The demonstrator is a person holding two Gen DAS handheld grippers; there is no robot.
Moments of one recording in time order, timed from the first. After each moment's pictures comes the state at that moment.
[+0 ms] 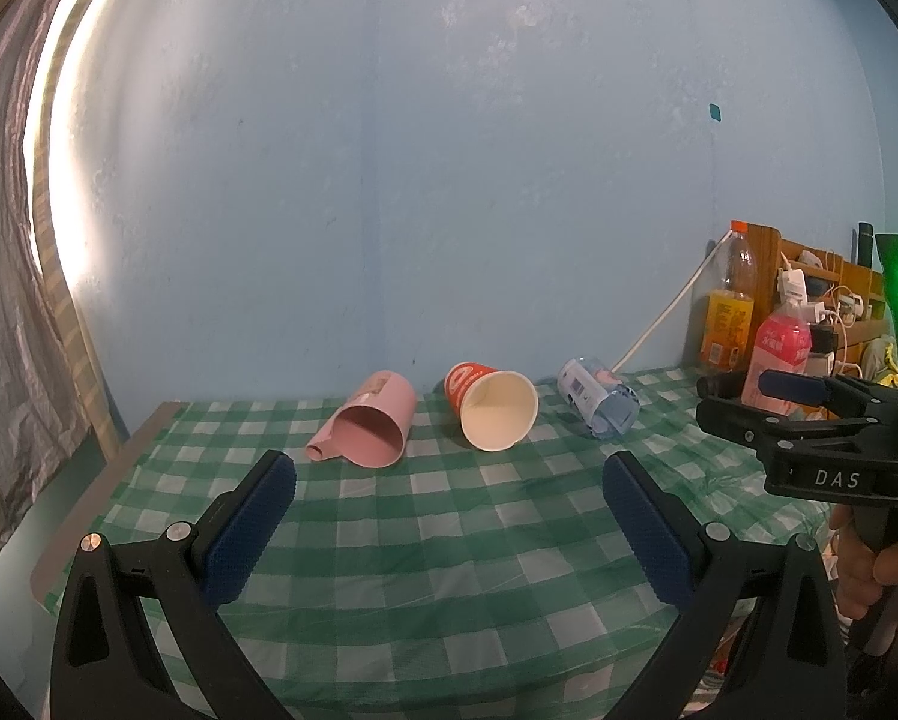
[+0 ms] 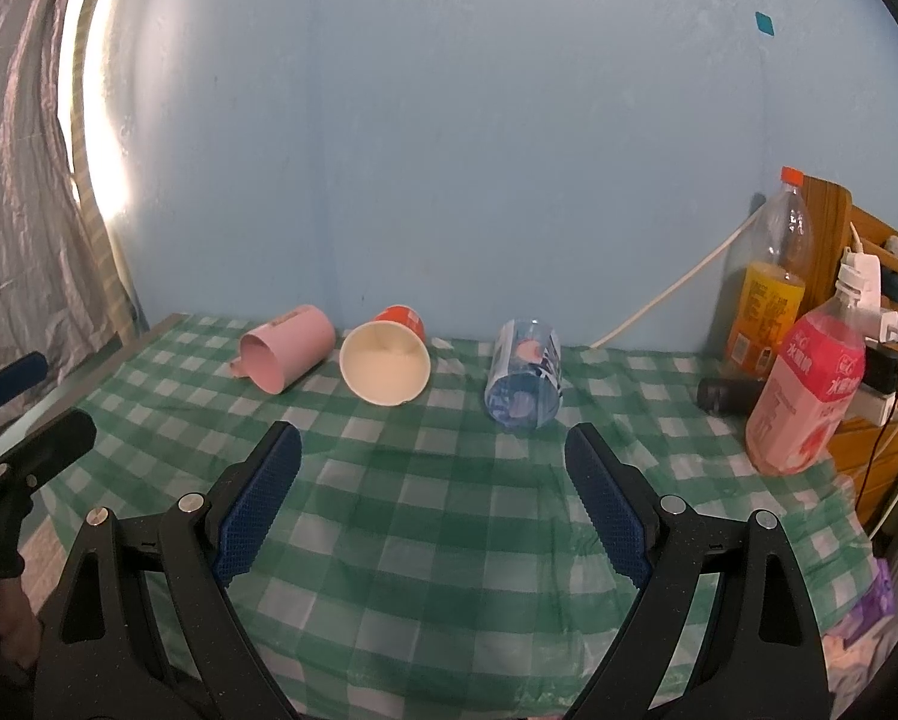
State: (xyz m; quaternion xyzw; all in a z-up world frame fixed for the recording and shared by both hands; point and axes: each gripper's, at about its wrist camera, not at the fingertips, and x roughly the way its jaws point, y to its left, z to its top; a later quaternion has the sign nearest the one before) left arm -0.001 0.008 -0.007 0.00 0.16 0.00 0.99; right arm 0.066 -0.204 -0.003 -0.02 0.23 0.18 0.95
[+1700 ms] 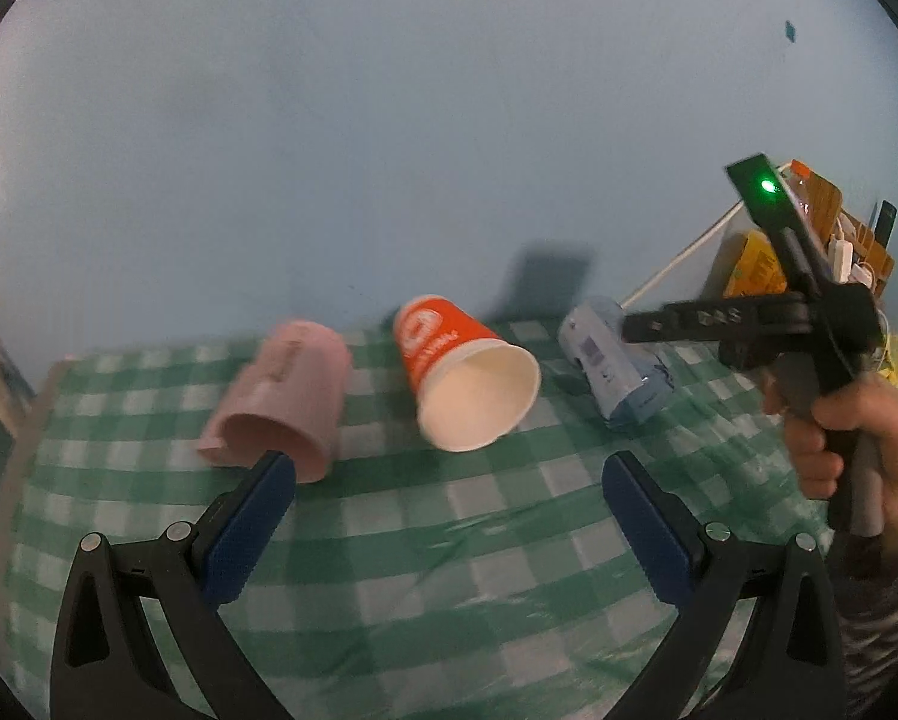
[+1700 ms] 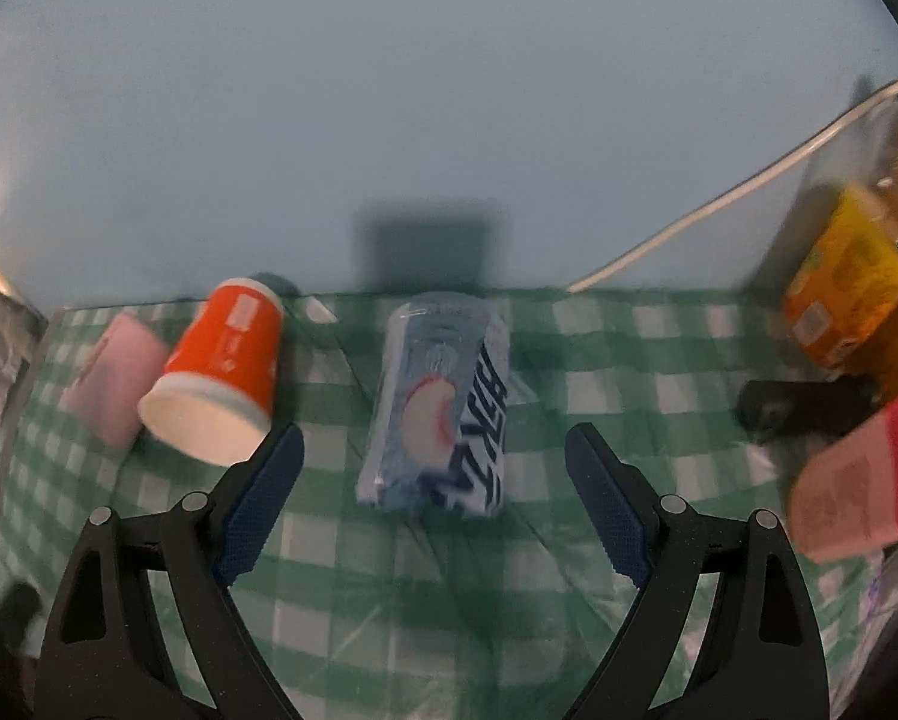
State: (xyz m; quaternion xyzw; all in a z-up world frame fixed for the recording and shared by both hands) left arm 0.180 -0.001 -0.018 0.03 0.35 -0.03 0.93; right arm 0.321 -0.218 -0.034 0.02 0.49 0.15 0.86
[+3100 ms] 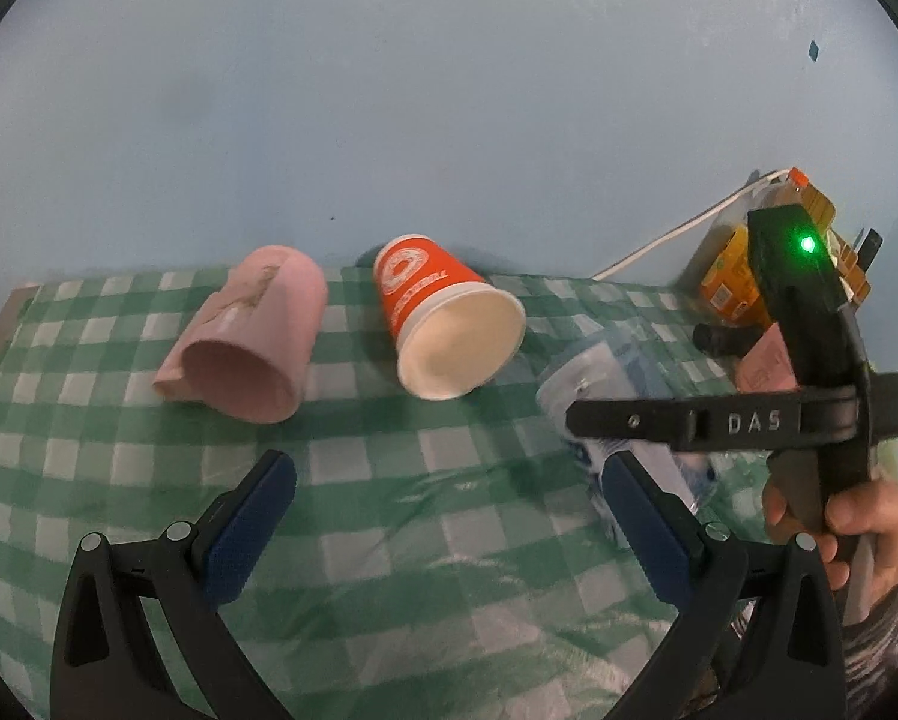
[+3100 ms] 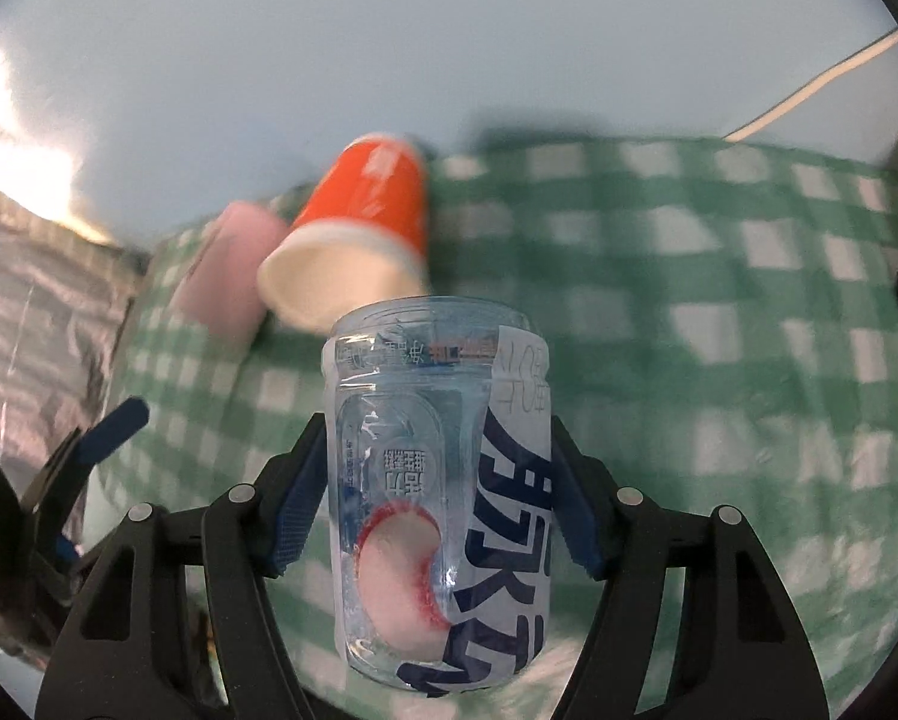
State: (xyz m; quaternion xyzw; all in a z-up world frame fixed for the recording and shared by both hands) left arm 0.170 0.018 -0.037 -0.07 0.41 -0.07 0.91; right arm 0.261 -0.189 -0.058 0.09 0.57 0.28 0.77
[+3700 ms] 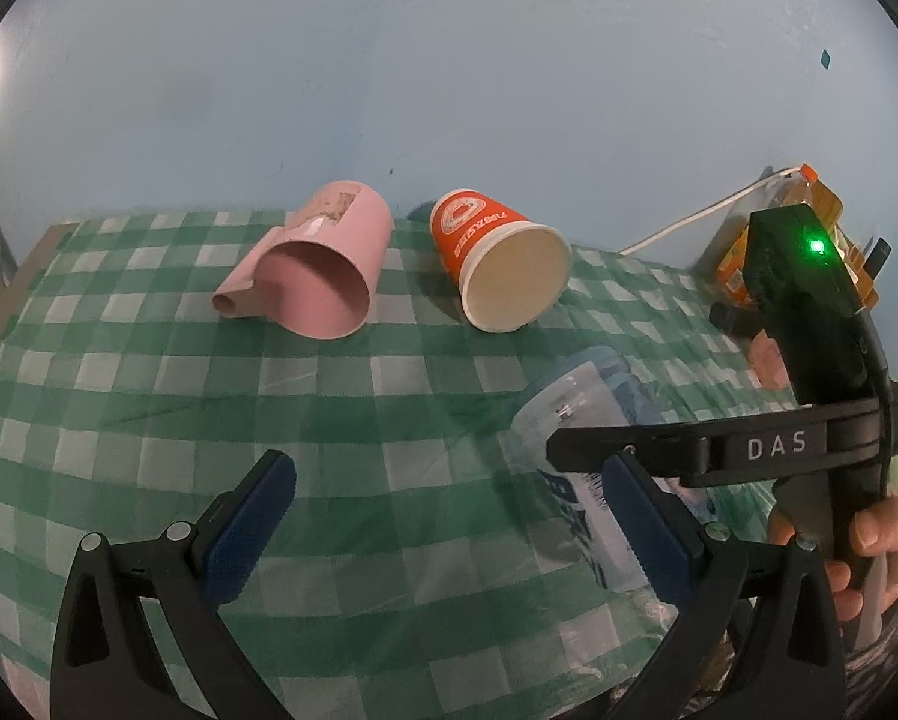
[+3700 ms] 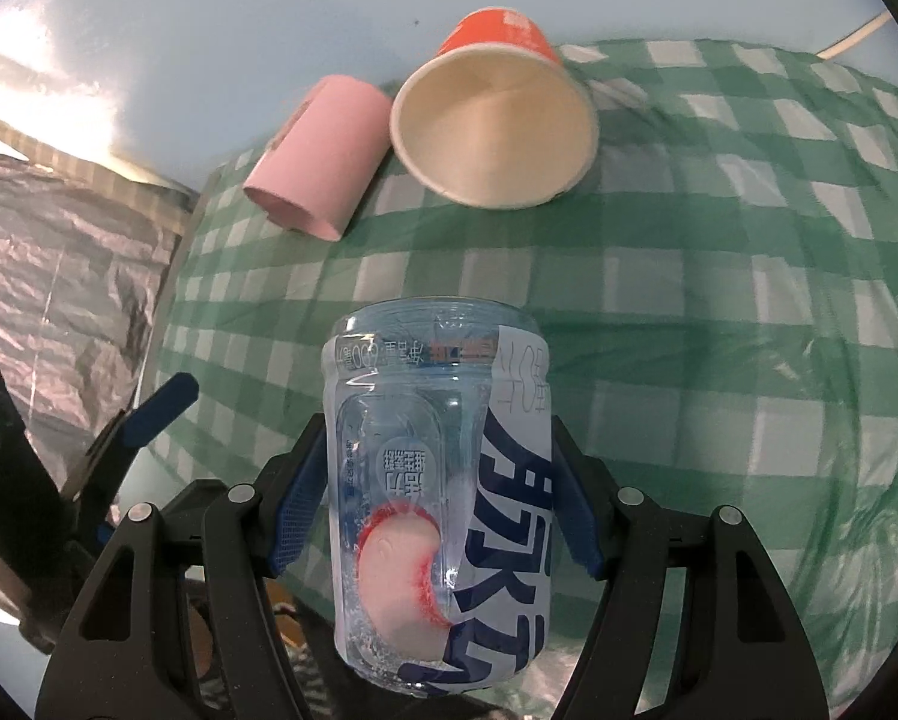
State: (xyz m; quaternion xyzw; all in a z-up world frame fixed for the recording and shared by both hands) left arm 0.130 0.044 -0.059 -0.09 0.41 -0.05 0.90; right arm 0.218 -0.137 -0.080 0.10 0.60 0.31 0.73
